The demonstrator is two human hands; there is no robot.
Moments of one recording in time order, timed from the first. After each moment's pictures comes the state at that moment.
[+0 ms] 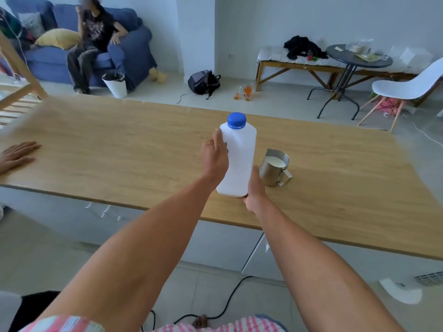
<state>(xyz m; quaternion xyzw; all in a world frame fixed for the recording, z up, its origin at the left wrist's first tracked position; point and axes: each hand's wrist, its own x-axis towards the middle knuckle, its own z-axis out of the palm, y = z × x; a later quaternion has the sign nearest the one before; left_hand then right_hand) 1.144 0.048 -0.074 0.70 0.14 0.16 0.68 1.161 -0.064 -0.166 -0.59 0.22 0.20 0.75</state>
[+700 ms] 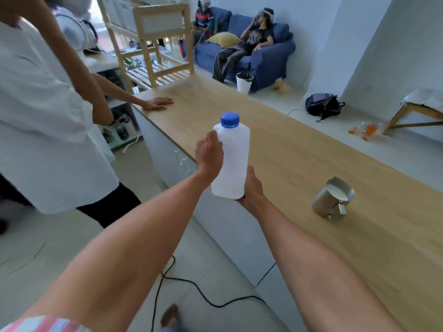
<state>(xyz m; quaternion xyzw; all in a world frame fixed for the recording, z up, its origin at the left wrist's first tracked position) 1.024 0.081 -0.054 0.59 0.40 0.37 0.59 1.104 -0.008 -0.146 -0.68 -0.02 0.41 0.61</state>
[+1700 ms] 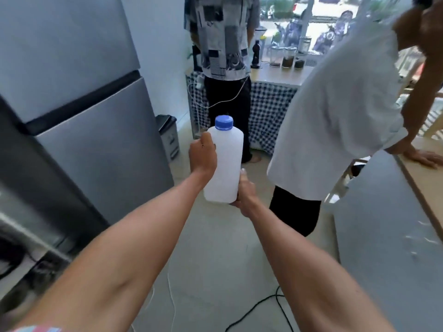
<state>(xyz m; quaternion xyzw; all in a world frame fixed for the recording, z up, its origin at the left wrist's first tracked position) 0.412 0.163 -0.031 0.35 0.65 0.63 0.24 0.525 0.184 -0.124 -0.55 -0.37 0.67 0.33</state>
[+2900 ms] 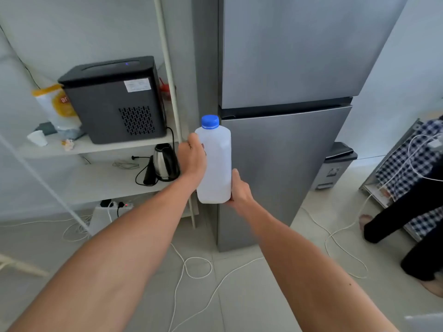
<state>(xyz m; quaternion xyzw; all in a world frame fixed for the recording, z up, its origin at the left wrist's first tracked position) 0.161 0.026 -0.011 -0.10 0.71 0.69 -0.12 0.195 0.146 -0.108 -0.24 -0.65 0.71 -0.09</state>
